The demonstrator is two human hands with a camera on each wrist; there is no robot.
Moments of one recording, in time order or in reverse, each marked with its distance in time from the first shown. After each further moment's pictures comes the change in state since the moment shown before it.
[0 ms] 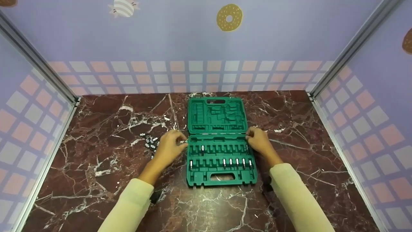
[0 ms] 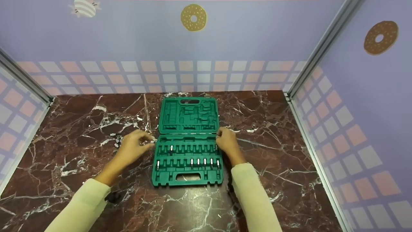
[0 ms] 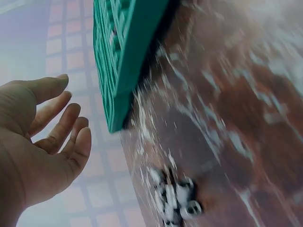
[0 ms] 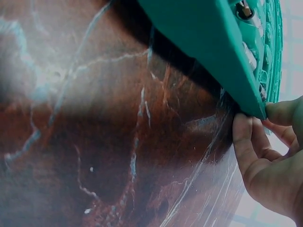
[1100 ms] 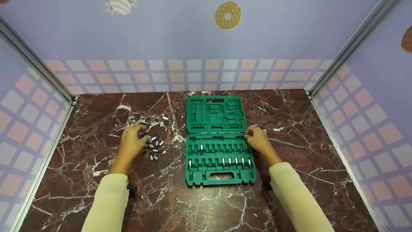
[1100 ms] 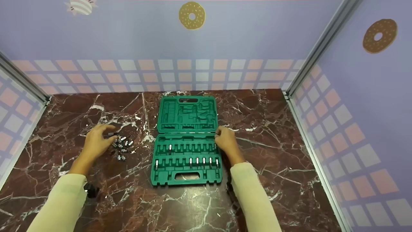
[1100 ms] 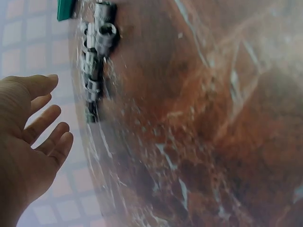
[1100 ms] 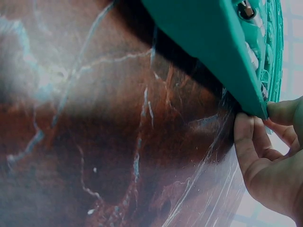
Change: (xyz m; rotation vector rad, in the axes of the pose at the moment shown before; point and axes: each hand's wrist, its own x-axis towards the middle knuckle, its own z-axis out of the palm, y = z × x) left_hand 0.007 -0.107 -0.067 0.117 0.109 -0.124; right_hand -0.002 -0.001 -0.001 0.004 -0.012 0.032
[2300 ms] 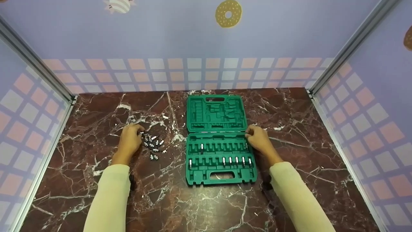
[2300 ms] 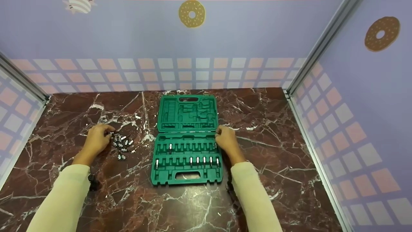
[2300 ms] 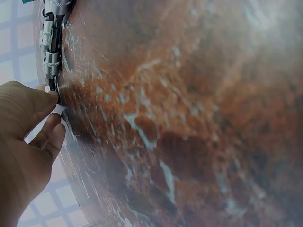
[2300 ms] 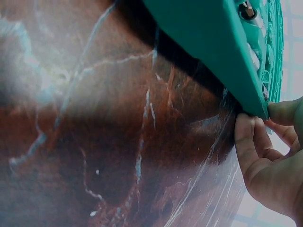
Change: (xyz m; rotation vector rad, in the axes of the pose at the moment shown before) left_hand 0.017 -0.027 0.006 0.088 -0.011 0.040; right_hand 0.001 0.005 0.002 0.013 -0.008 0.006
